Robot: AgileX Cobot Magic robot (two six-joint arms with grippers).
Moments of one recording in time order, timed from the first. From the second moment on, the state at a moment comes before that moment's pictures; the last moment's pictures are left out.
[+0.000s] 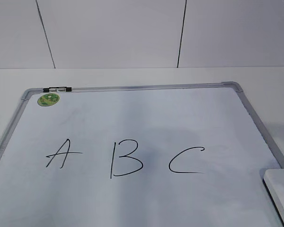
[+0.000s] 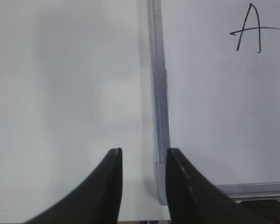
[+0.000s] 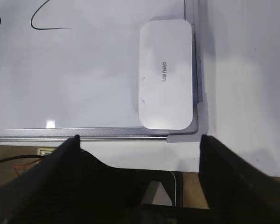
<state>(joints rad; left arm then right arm) 0.02 0.60 -0.65 -0.06 1.12 0.00 0.11 0.55 -0.69 0.10 1.26 0.12</state>
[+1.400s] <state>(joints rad) 0.02 1.69 -1.07 -0.19 0.98 0.21 0.11 0.73 -0.71 0.11 1.25 0.14</state>
